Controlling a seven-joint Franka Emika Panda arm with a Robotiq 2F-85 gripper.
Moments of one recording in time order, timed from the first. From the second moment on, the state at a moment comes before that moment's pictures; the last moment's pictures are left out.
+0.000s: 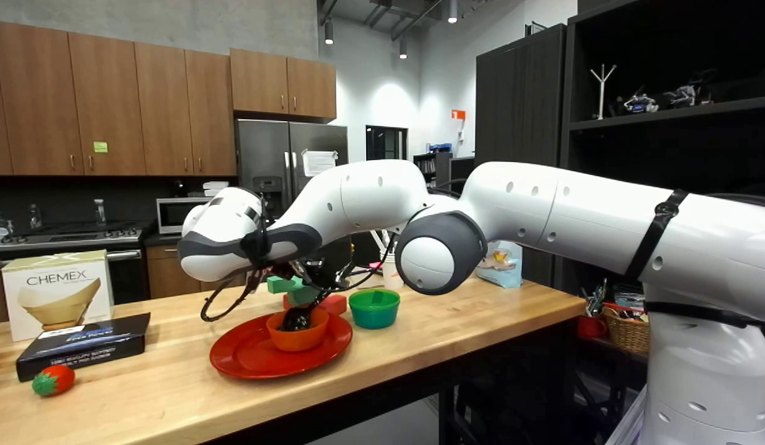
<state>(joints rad) 0.56 1.31 -0.14 -0.38 -0.61 0.89 -1.49</state>
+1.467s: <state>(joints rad) 0.65 1.25 -0.23 -0.38 -0.70 1.09 -1.37</state>
